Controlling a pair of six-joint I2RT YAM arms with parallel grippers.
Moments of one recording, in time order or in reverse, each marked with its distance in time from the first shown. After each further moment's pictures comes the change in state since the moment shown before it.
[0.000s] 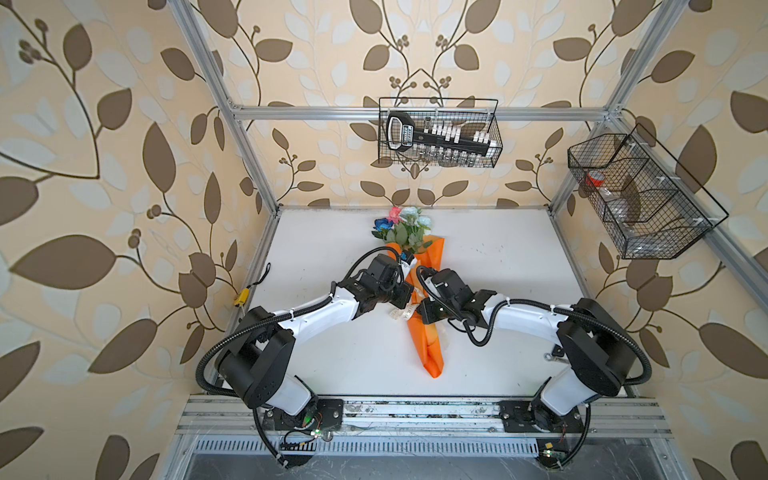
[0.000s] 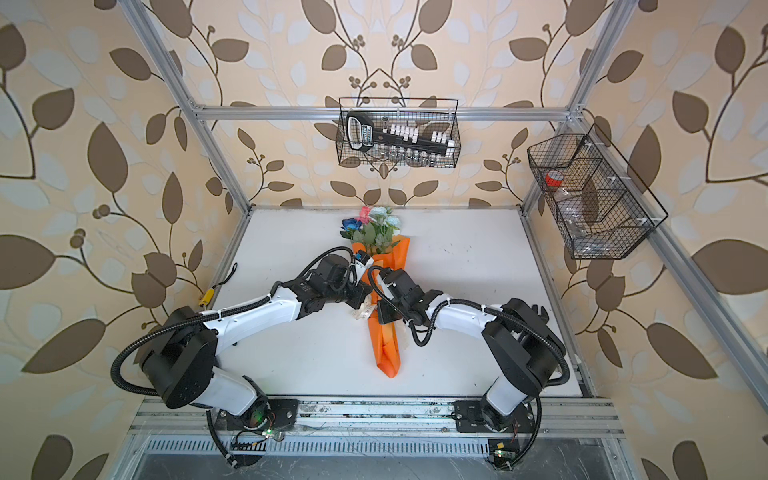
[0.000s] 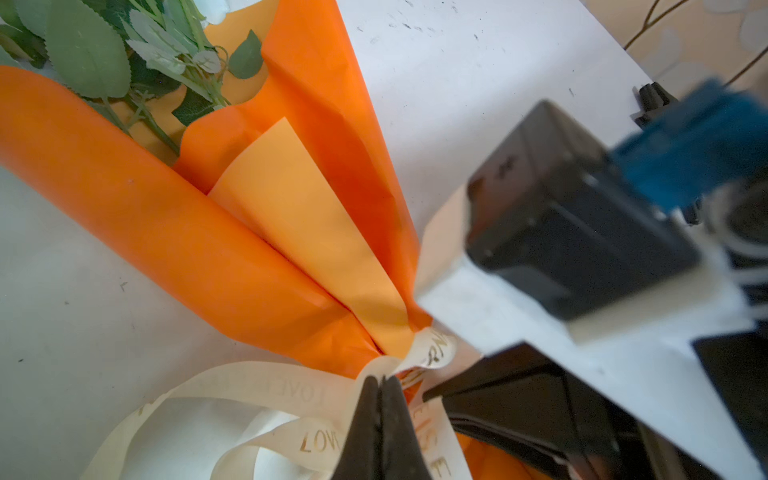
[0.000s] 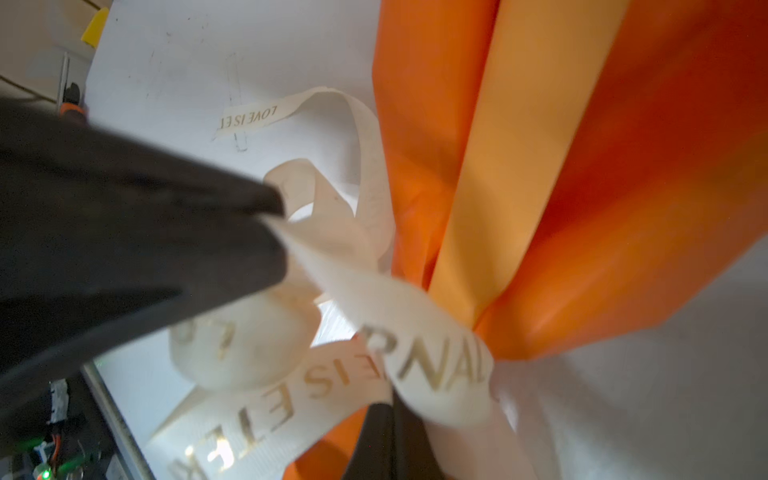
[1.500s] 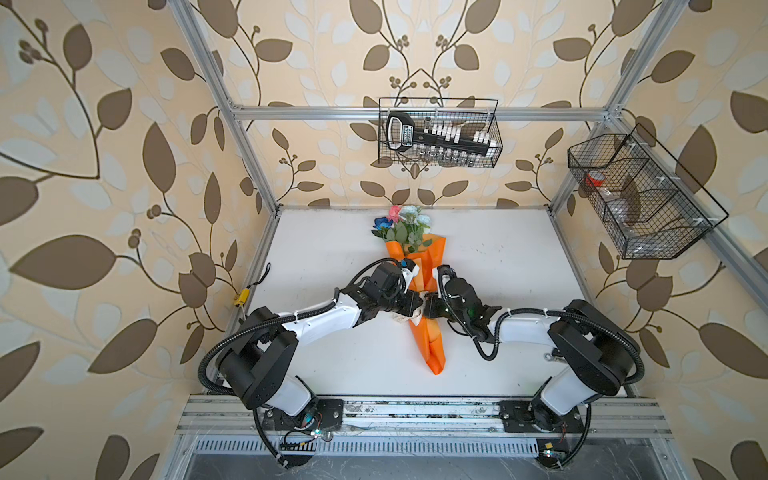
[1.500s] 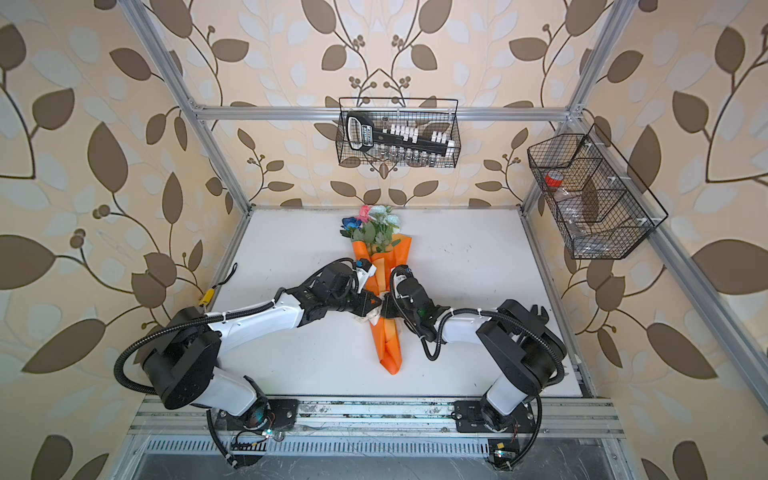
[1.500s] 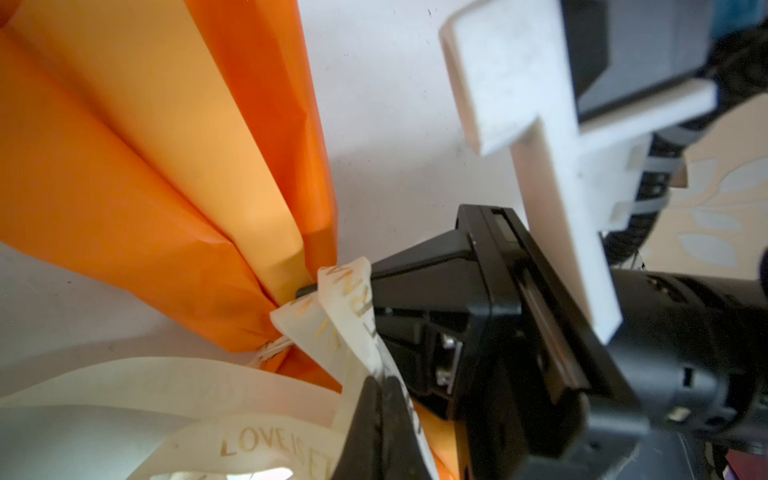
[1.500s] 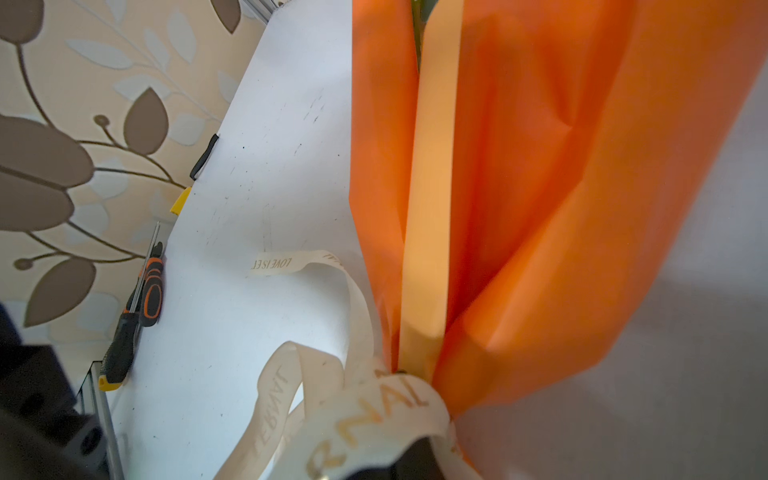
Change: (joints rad) left arm -0.044 -0.006 -0.054 0.061 0.154 -0.281; right arm -0.021 -0.014 -0.226 0.521 0.096 0.178
